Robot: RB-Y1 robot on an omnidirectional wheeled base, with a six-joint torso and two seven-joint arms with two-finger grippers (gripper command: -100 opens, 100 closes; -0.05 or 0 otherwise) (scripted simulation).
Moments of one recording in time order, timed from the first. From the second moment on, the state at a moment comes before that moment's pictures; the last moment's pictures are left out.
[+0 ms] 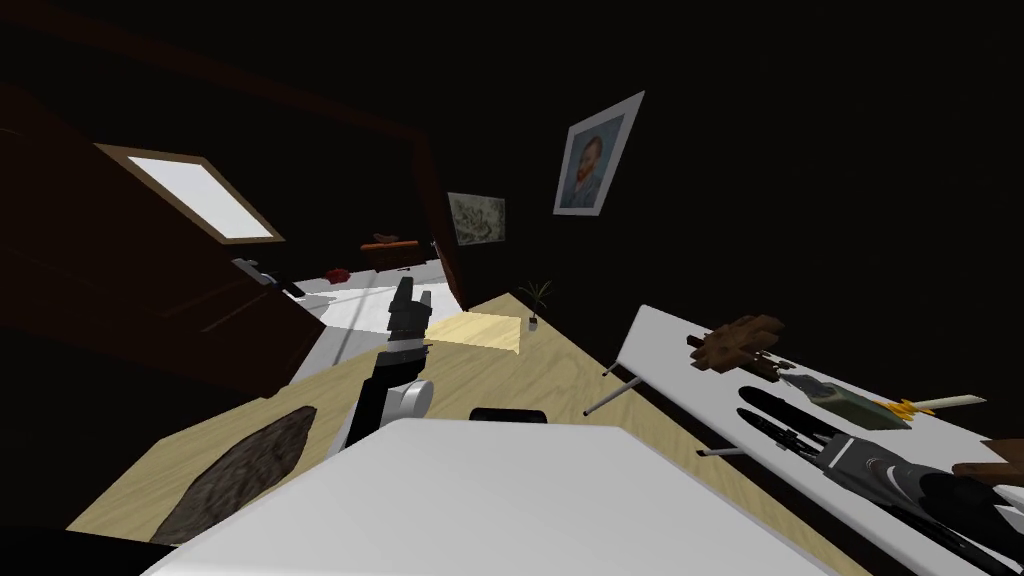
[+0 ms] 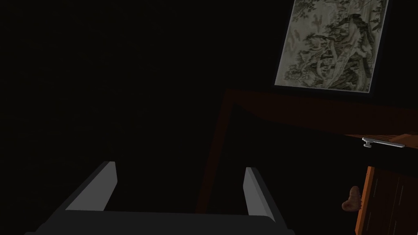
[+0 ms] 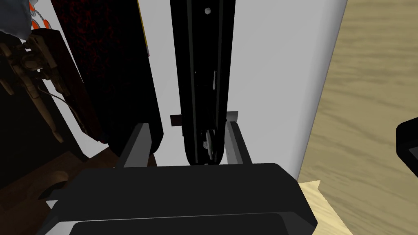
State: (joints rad) left arm 0.48 -0.02 -0.03 -2.32 0.03 -0.35 -0.16; right arm 0.27 -1.34 0.38 -0.52 0.57 -0.49 0.68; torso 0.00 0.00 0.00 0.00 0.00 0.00
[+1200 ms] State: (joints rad) left arm 0.48 -0.02 -0.03 -2.32 0.03 -0.35 -0.16; right arm 0.27 -1.38 0.35 -0.64 0.59 -0.52 0.79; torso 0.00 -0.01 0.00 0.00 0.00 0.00
